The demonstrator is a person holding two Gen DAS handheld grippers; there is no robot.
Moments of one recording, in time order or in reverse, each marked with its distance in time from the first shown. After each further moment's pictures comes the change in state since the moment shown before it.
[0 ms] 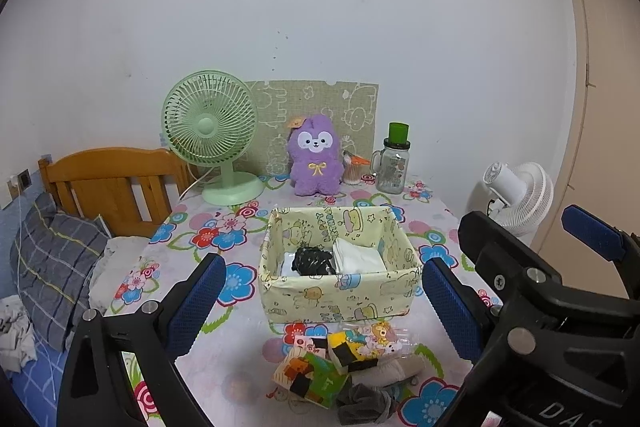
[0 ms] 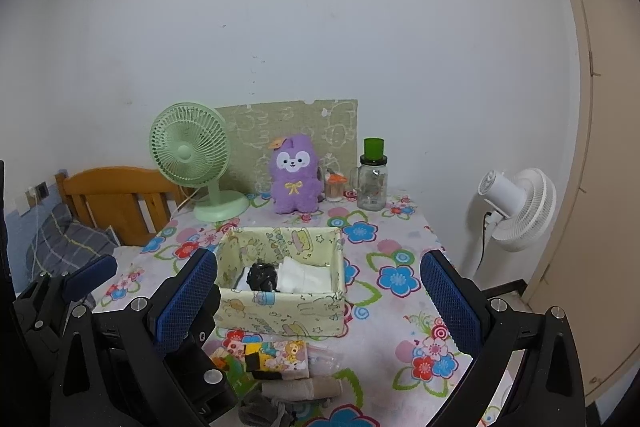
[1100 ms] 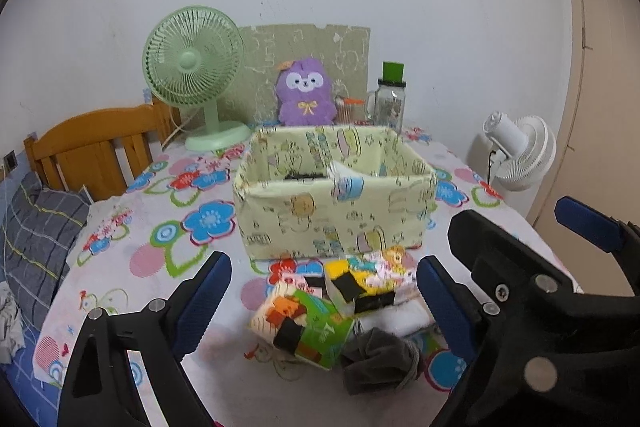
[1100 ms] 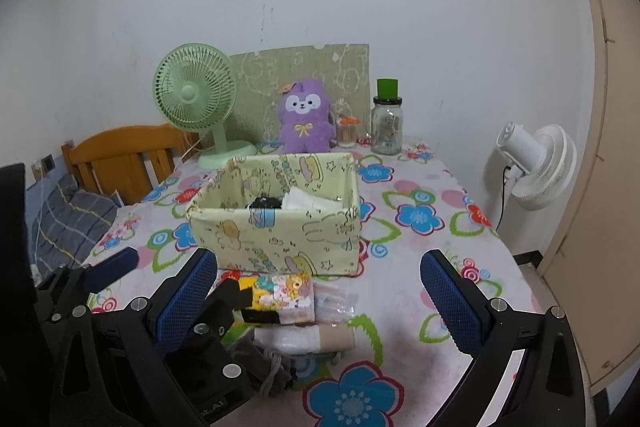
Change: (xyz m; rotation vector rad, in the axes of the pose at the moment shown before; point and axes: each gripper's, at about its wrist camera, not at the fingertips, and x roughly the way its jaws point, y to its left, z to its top) left arm 0.048 -0.002 -0.079 0.026 0.104 -0.031; right arm 0.036 -0.002 -0.083 0.006 0.104 0.049
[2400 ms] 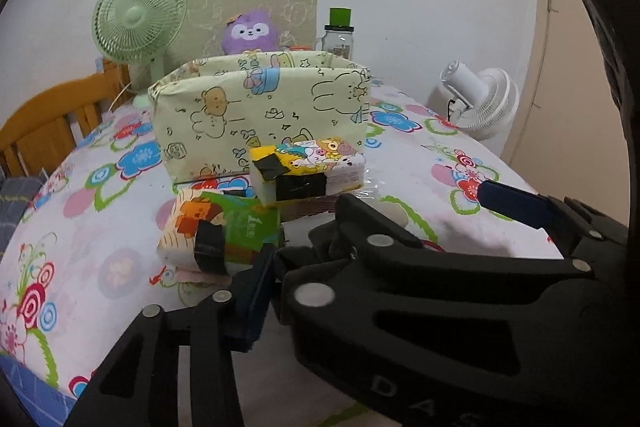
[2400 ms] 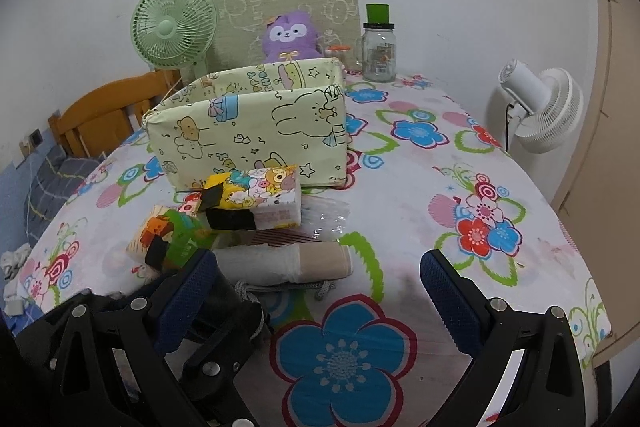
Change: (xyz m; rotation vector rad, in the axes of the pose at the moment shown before) left arm 0.023 -0.042 -0.061 0.066 0.096 -0.132; right arm 0.047 -0.018 -0.062 0.034 0.166 -0.014
